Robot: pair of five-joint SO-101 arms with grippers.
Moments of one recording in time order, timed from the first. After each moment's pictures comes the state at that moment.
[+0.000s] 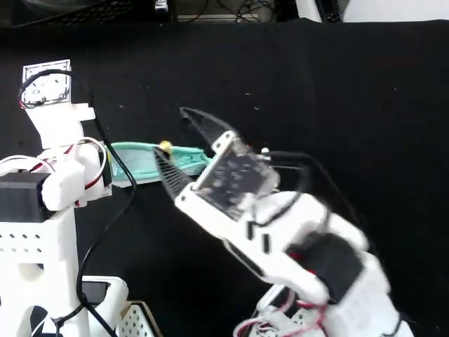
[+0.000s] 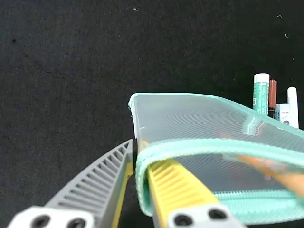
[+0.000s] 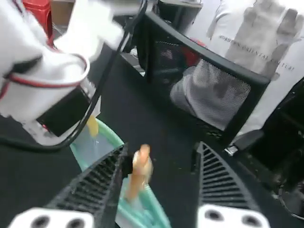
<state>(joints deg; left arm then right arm) -4.2 -38.9 5.6 100.4 8.1 -44.5 -54.5 17.8 59.7 17.2</state>
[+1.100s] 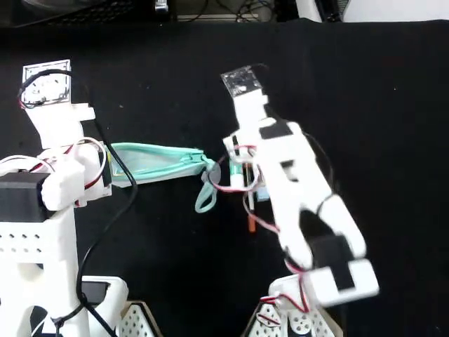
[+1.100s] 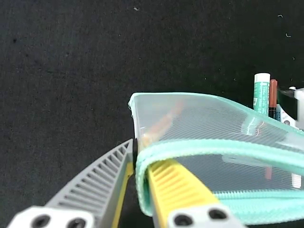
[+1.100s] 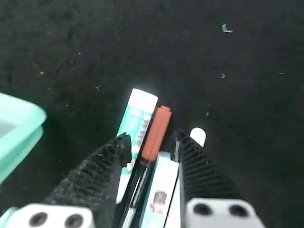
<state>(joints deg) -4.2 -38.9 5.6 100.4 8.1 -12.7 2.1 25.0 48.1 8.8</state>
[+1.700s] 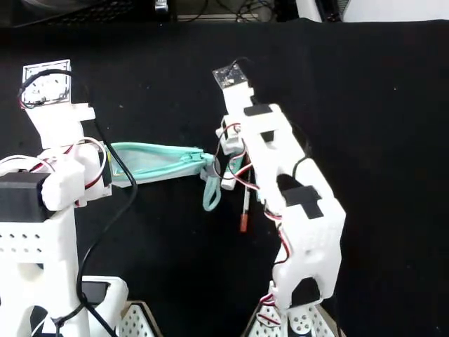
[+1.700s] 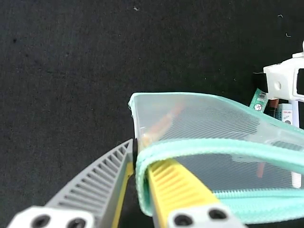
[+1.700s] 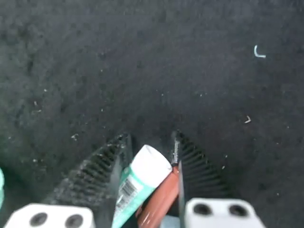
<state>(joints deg) -4.2 -38.9 5.6 100.4 8.1 -13.4 27.3 3.9 50.7 8.8</state>
